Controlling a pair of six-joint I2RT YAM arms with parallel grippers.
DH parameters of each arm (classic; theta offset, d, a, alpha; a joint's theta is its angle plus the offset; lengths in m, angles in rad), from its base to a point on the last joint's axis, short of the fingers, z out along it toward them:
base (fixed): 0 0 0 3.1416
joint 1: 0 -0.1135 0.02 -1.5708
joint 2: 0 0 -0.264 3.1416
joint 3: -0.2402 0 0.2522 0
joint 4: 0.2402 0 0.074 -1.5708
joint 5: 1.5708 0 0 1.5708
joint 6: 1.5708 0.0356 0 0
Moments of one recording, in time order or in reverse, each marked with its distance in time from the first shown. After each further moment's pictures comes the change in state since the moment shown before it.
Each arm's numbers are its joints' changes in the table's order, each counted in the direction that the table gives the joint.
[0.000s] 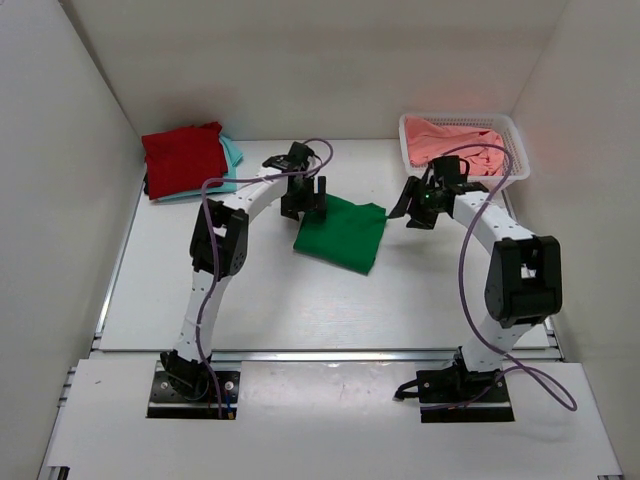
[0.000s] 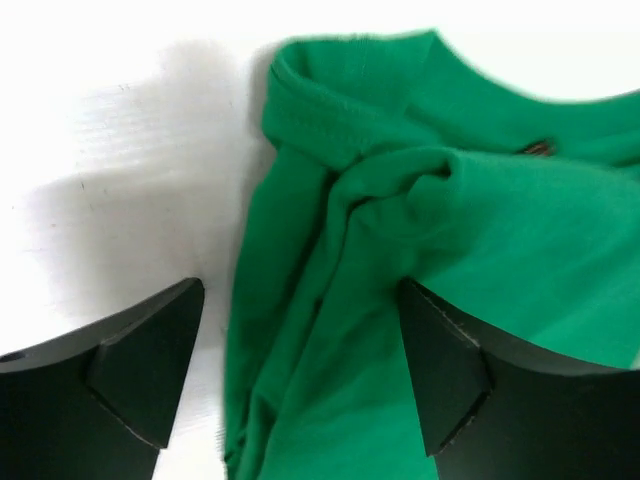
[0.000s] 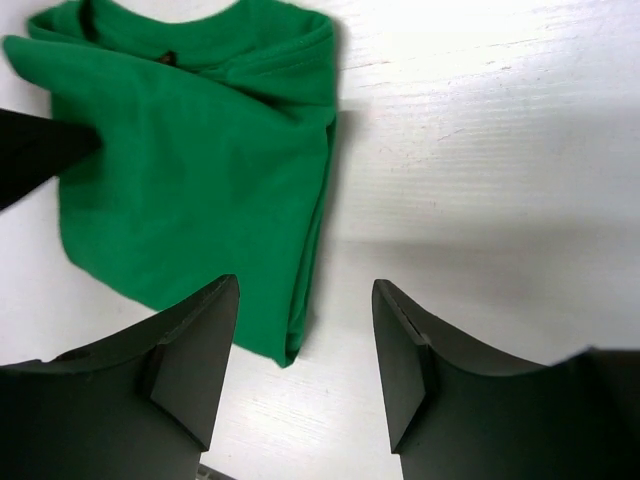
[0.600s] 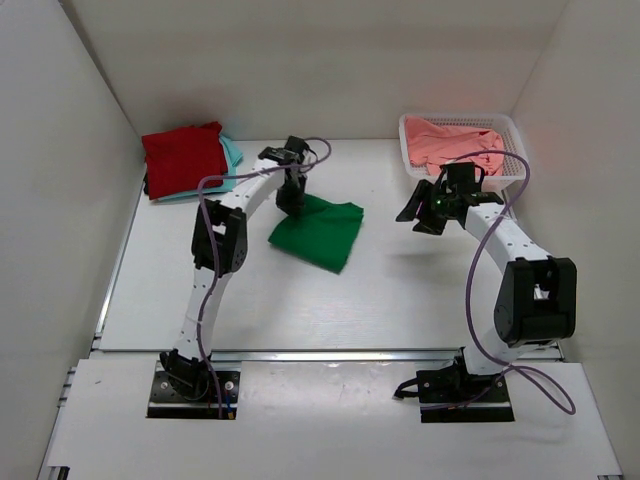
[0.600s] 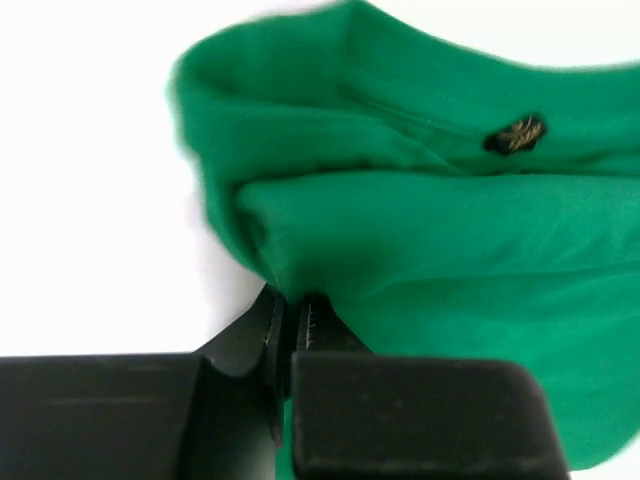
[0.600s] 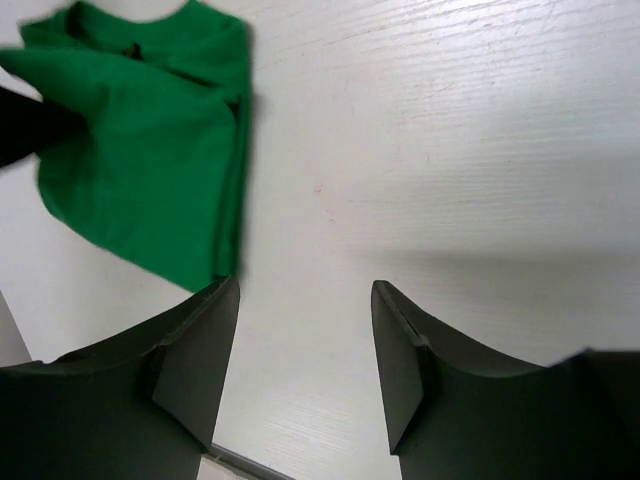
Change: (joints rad) left arm 0.011 -0.066 -0.161 0.247 -0.155 0.199; right arm 0.046 0.163 0.113 -0.013 -0.045 0.013
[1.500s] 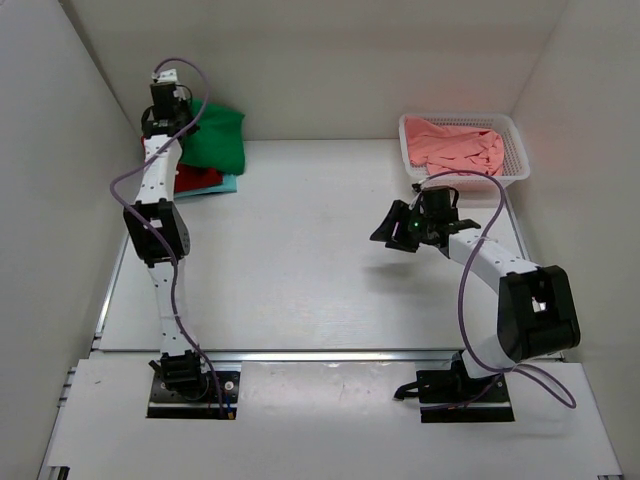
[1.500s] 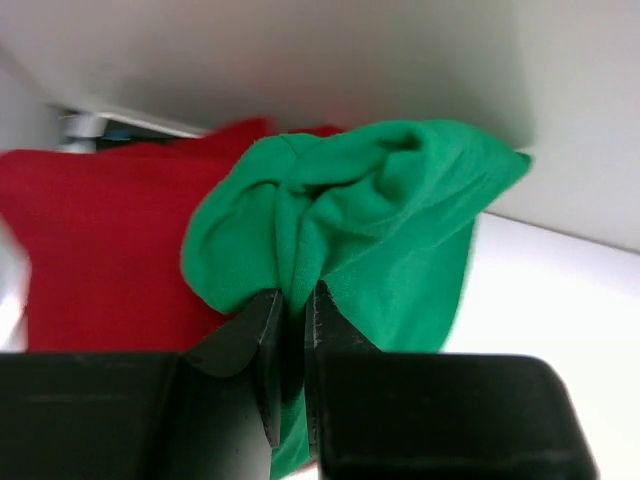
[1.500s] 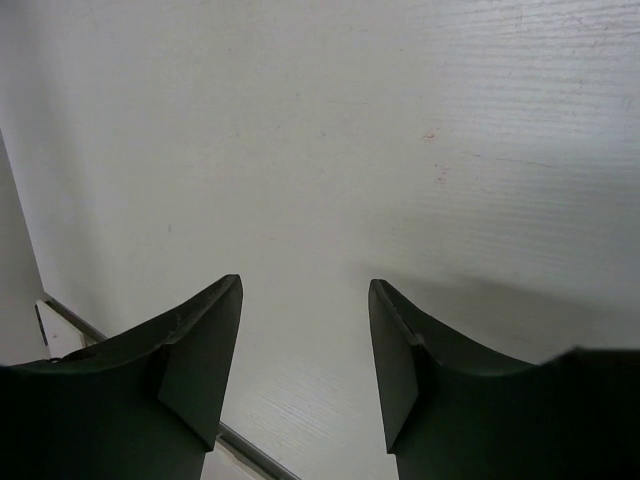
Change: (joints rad) left arm -0.535 -0.010 -0.304 -0.485 -0.055 0.100; right arm -0.162 0.090 0.257 -0.283 -0.075 0.083
